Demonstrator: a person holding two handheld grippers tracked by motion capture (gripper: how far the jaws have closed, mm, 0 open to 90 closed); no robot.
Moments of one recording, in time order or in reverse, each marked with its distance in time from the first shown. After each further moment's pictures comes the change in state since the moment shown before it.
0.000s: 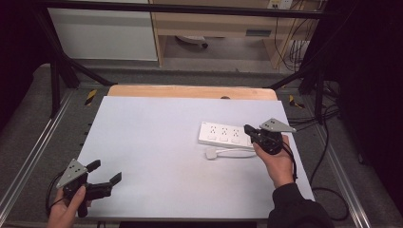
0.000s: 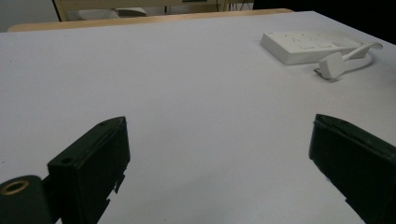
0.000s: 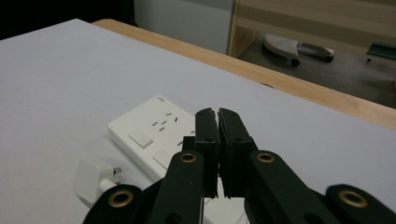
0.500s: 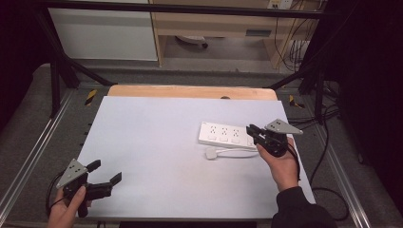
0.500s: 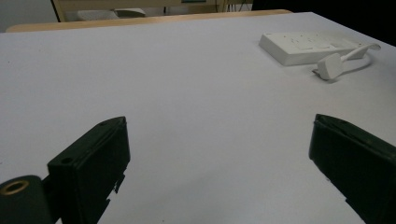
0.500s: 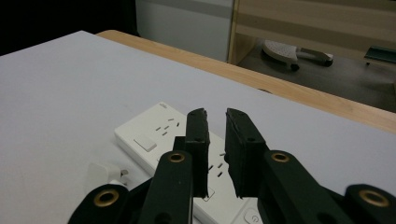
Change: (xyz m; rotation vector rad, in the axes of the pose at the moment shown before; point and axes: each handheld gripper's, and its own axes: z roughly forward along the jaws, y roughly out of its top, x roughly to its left) left arm -0.001 0.000 0.000 -0.004 -0.005 -0.001; right arm -0.001 0.003 -0.016 -0.030 0.004 0.023
